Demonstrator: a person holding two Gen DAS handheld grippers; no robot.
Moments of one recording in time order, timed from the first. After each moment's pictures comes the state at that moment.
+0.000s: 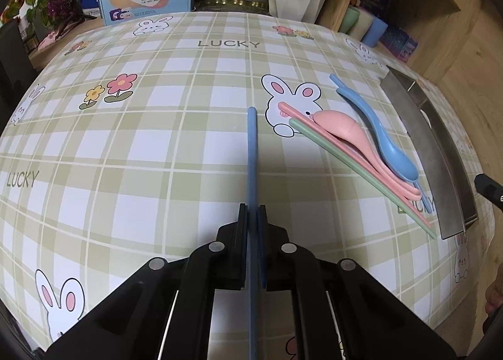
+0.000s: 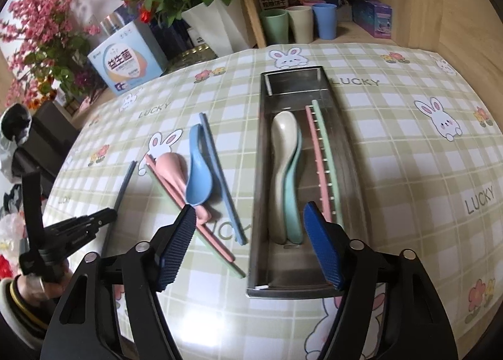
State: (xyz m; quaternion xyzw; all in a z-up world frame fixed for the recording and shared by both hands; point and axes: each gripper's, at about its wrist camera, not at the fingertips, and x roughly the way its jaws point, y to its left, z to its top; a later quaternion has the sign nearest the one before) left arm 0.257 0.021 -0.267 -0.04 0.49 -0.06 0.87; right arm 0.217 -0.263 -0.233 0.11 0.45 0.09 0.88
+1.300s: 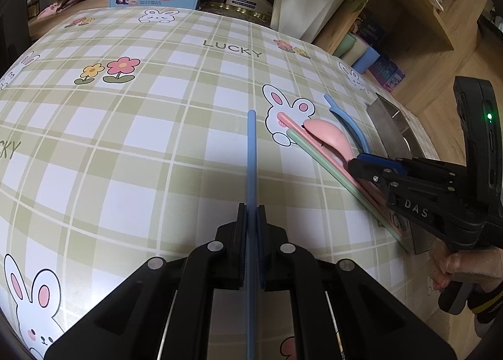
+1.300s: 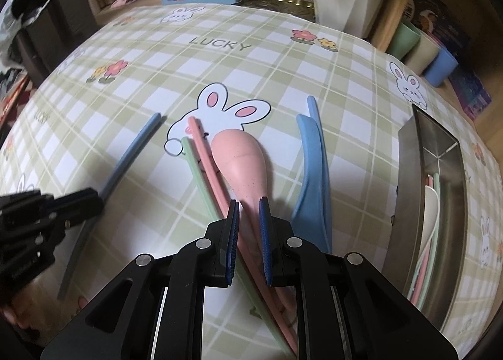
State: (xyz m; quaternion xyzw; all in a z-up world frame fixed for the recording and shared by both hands) left arm 0.253 0.046 -0.274 -0.14 0.47 -0.10 0.87; right arm 0.305 -0.121 -0.274 -0.10 0.51 0.16 0.84
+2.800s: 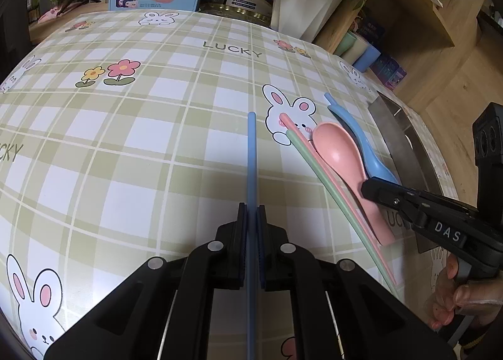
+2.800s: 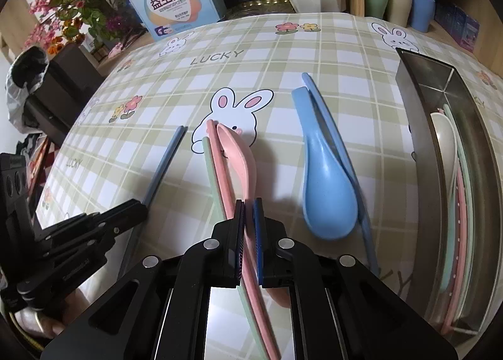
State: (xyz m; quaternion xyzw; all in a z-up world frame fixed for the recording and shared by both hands) left arm 0.253 0.043 -0.273 -0.12 0.47 -0.09 0.87; right arm 0.275 -0.144 -0.275 0.05 0.51 0.18 0.84
